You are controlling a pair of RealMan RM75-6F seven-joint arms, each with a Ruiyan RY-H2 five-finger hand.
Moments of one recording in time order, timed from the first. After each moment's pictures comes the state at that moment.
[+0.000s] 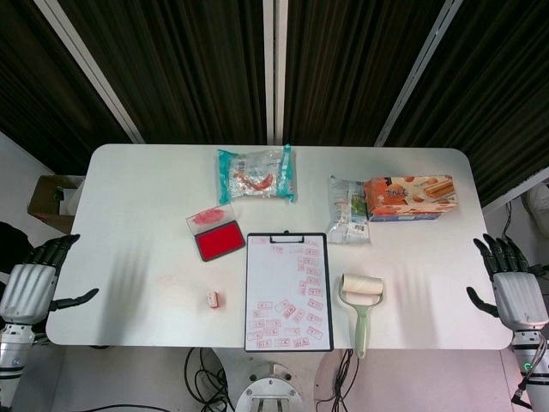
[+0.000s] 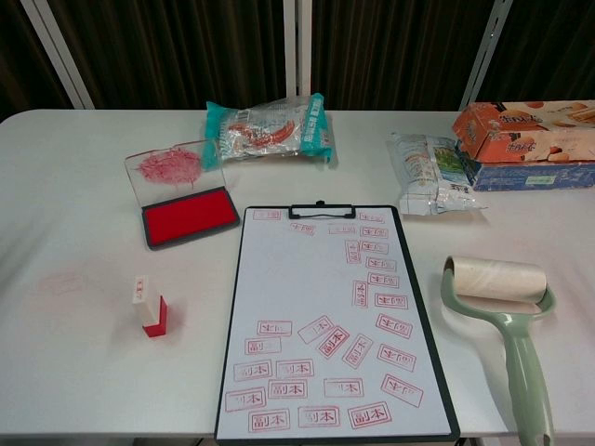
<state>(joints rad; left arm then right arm) -0.11 -1.20 -0.02 -1.43 1.57 1.52 -0.06 0.10 -1.20 0.04 -1.39 -1.52 1.44 0.08</state>
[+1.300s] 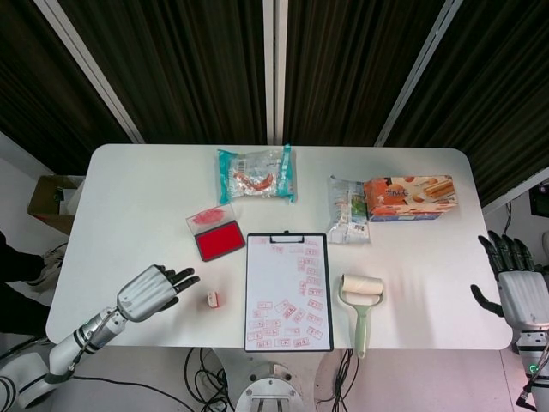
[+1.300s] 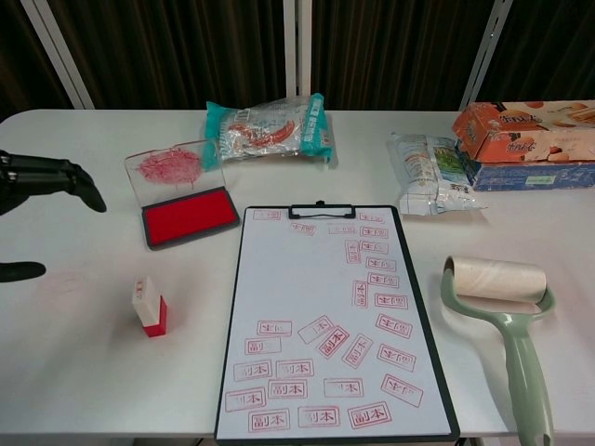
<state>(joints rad) -0.42 -1.44 0.06 -1.19 2.05 1.44 0.05 0.09 -1.15 0.05 -1.45 -1.53 1.48 0.06</state>
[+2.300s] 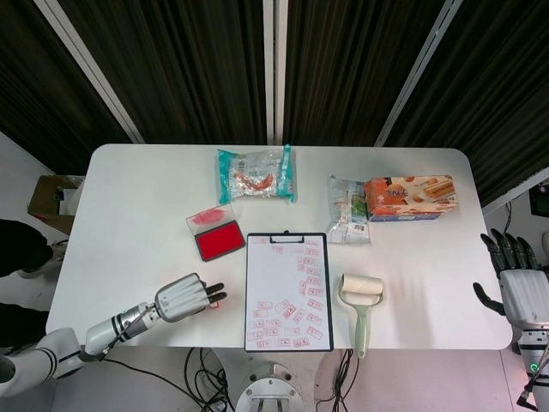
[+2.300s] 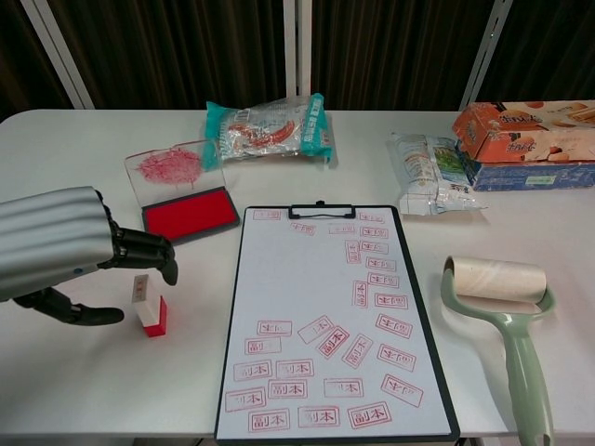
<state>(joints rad) -0.57 -1.63 0.16 -0.95 2.08 1.40 -0.04 0.09 -1.13 0.05 -1.48 -1.52 1.47 0.01</state>
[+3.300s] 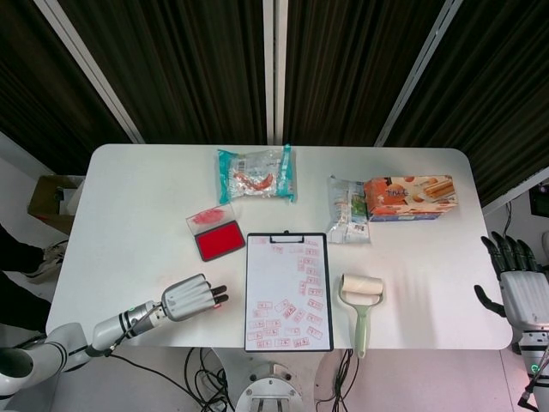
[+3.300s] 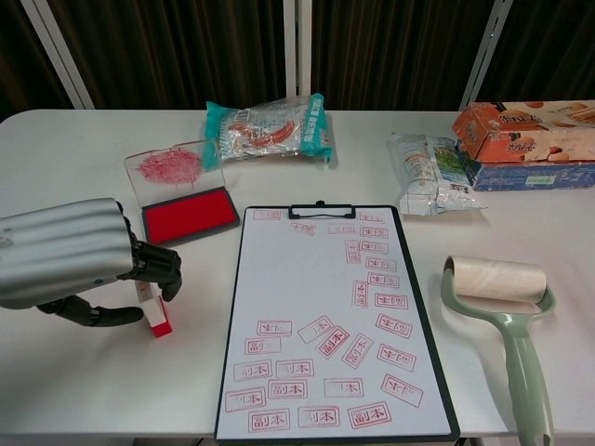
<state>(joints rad) -0.61 -1.69 0.22 -0.87 2.04 1.42 -0.05 0.09 -1.14 0.05 -1.47 -1.51 1.45 0.02</state>
